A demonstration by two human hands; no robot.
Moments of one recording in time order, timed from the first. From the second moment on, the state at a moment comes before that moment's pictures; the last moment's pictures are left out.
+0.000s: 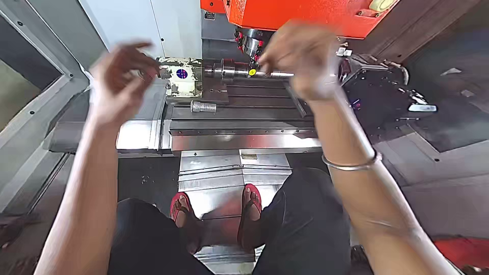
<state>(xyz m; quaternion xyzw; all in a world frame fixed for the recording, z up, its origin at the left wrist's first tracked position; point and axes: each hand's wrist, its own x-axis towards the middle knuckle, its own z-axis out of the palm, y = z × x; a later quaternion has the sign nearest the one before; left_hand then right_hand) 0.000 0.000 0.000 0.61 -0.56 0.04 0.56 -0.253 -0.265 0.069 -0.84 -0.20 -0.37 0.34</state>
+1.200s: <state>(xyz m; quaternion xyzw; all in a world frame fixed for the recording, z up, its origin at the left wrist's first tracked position) 0.073 -0.035 -0.236 0.77 -0.45 -0.45 0.08 -0.189 -0.297 -0.232 -0.90 0.03 0.36 0.25</state>
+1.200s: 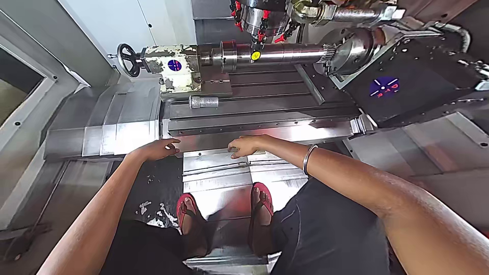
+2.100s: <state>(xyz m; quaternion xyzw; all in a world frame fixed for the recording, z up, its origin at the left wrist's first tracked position) 0.071 -0.033 -0.223 0.77 -0.43 -0.45 0.10 -0.193 -0.294 -0.234 -0.90 0.04 0.38 0.23</state>
